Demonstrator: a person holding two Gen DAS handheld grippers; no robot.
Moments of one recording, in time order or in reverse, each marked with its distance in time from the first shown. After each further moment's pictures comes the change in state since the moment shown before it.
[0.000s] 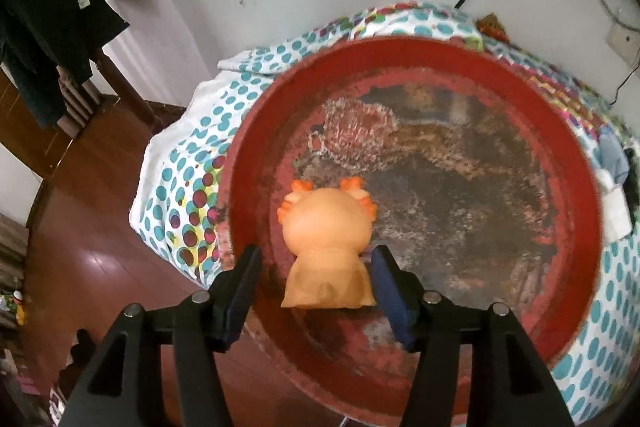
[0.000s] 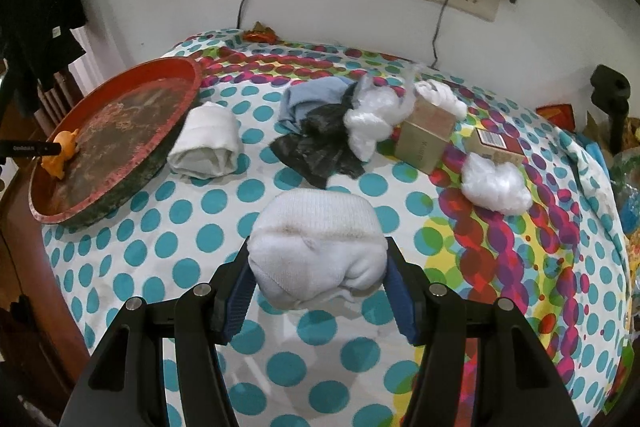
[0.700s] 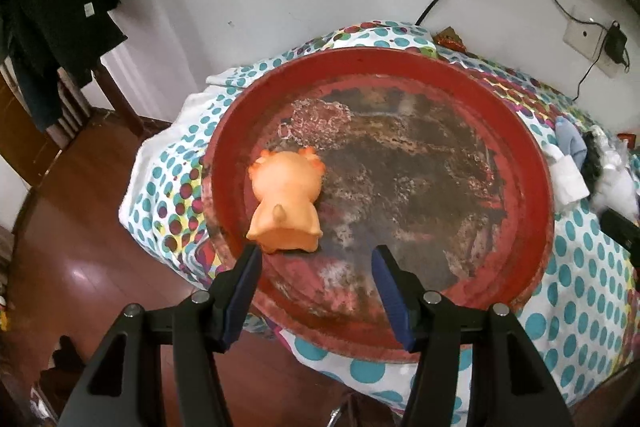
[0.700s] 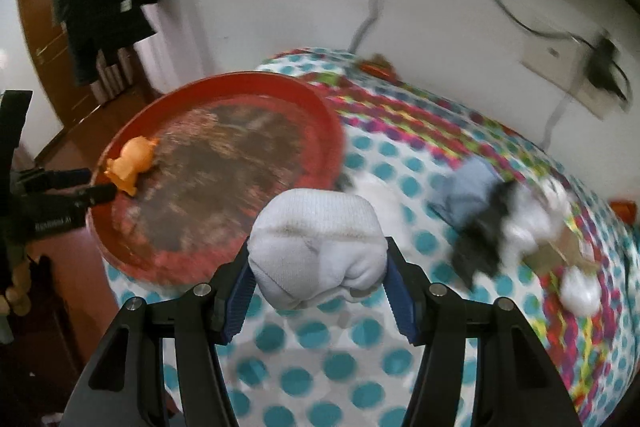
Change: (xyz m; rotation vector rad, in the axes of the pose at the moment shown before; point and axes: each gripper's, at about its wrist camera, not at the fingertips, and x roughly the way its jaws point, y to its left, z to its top) left arm -0.036 -0.014 -0.046 0.000 -0.092 -0.067; right arm 0.008 0.121 0.066 -0.191 -0.031 0.170
